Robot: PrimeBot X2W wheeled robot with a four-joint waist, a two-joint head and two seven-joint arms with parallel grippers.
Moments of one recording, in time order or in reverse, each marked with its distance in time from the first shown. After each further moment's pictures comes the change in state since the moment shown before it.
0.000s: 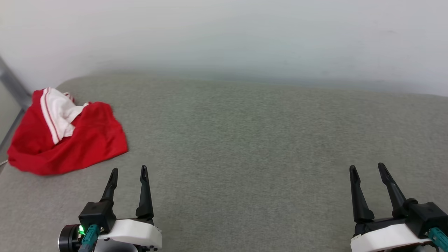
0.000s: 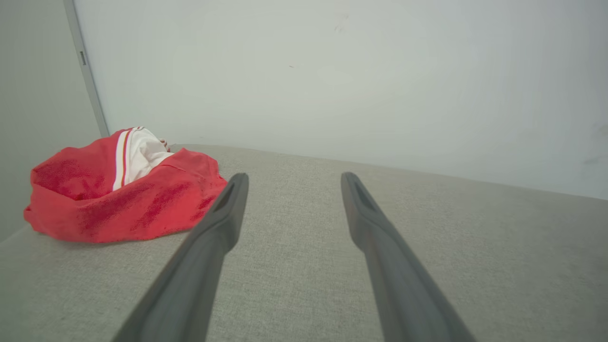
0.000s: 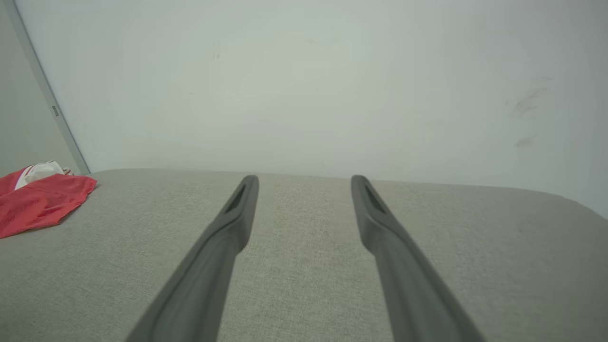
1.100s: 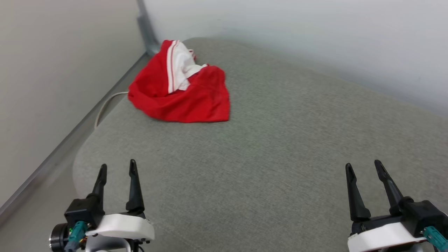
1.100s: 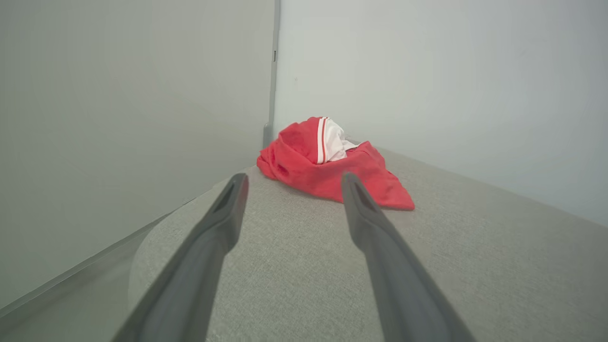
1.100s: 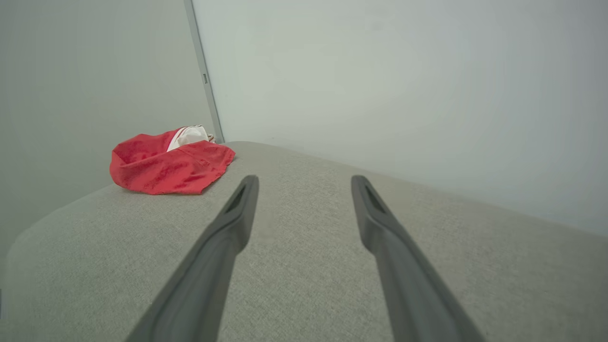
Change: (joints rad) left arm -0.020 0.000 0.031 -0.006 -0.049 0.020 0.000; right arm -0.003 0.000 0.015 -0.018 -0.033 0.000 0.000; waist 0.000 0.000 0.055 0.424
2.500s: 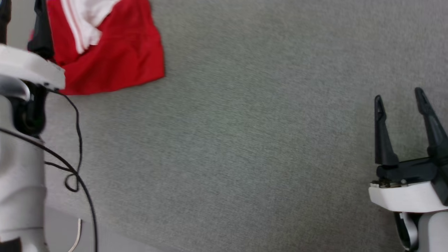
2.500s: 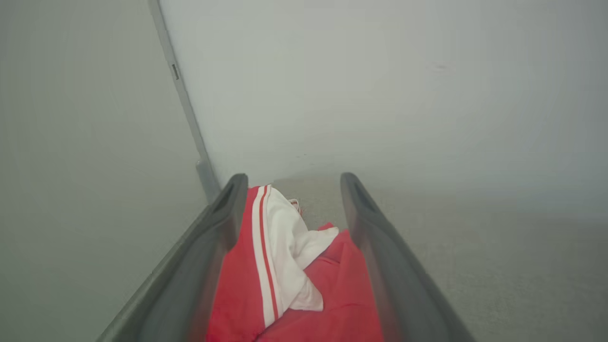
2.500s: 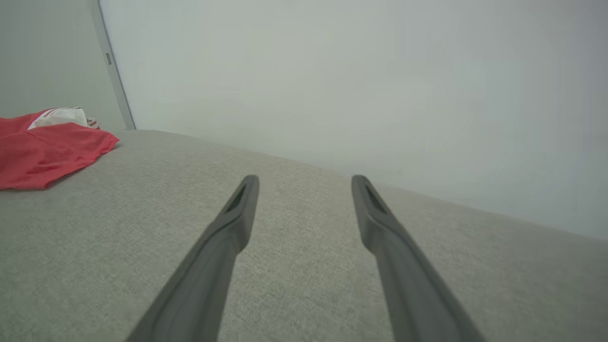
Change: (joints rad) left arm -0.778 0.296 0.084 0.393 -0.176 -0.186 0.151; right arm -0.183 0.001 -0.051 -0.220 -0.191 0.000 0.000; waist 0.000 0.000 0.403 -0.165
